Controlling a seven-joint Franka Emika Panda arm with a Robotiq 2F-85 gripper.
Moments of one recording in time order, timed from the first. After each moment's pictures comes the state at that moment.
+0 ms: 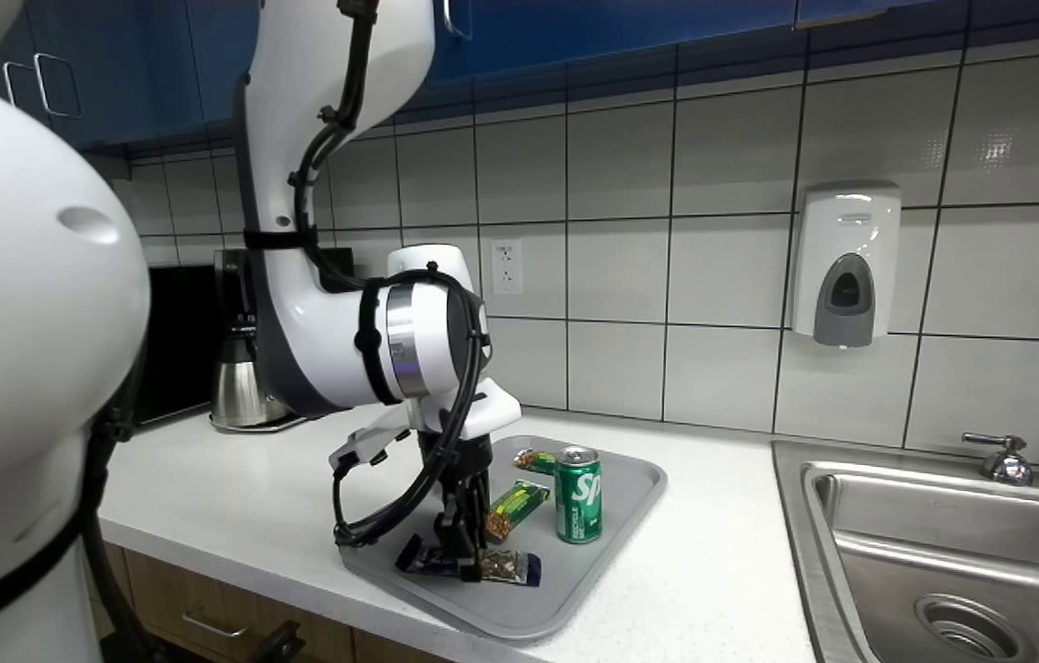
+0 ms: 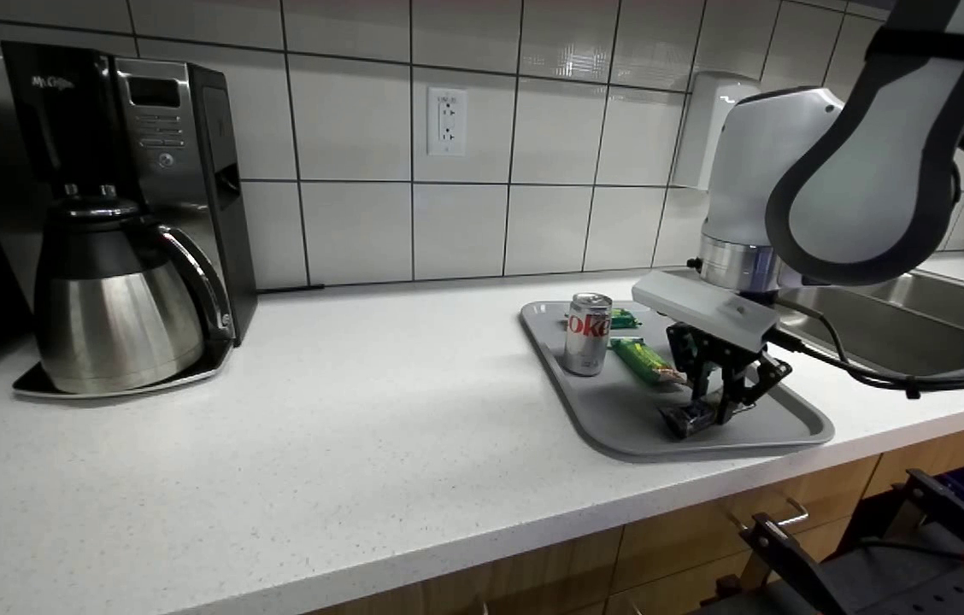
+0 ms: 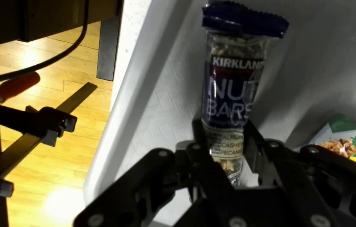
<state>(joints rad) 0.02 0.21 -0.13 -2.76 -0.56 2.99 1.69</state>
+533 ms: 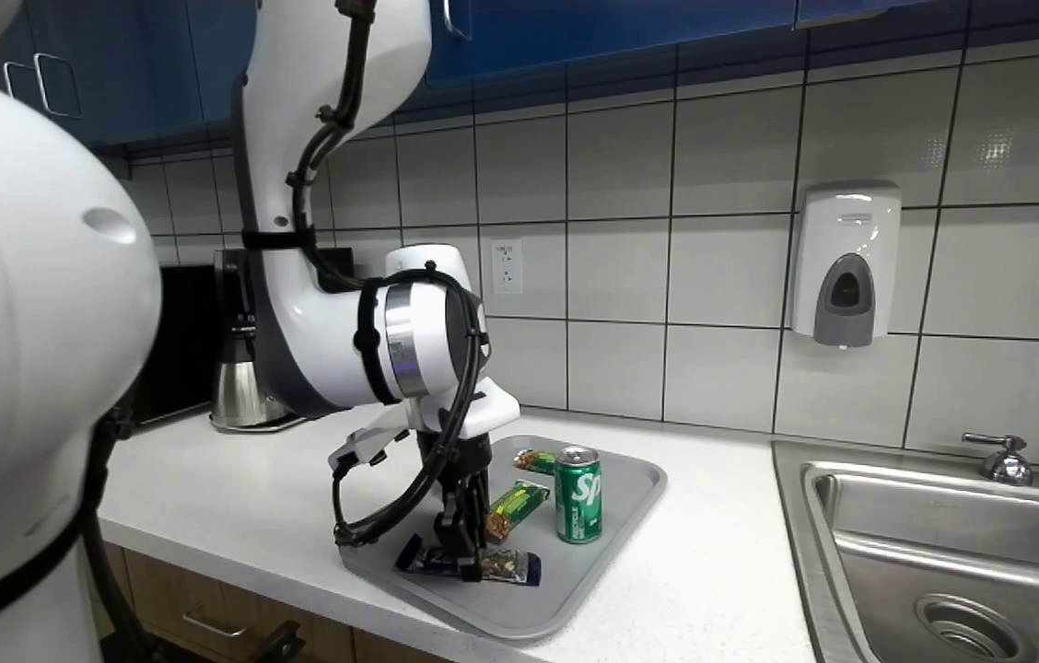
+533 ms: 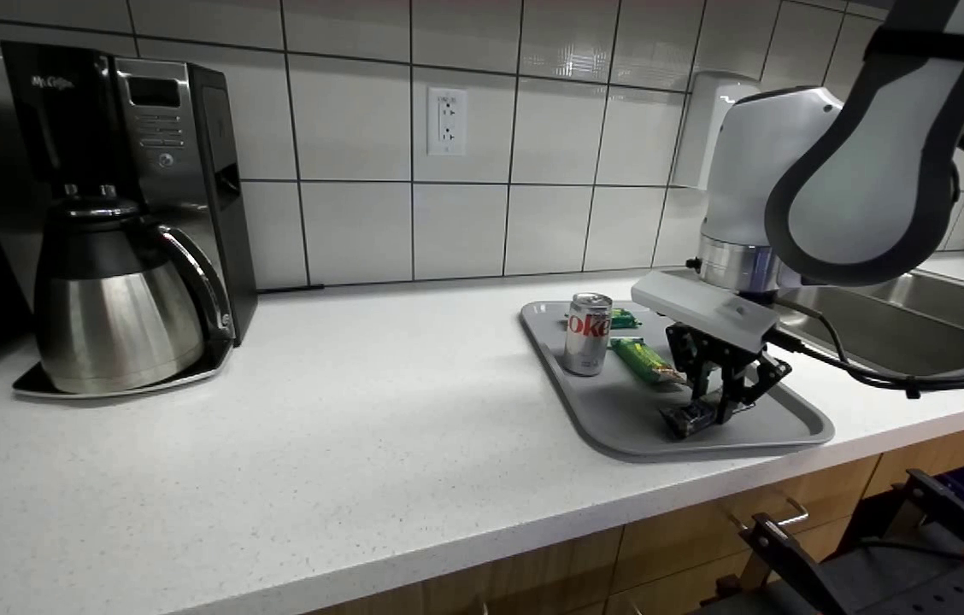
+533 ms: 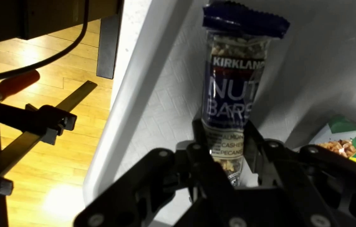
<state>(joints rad) 0.06 0.21 -0.17 -2.76 -0.56 2.99 1.69</state>
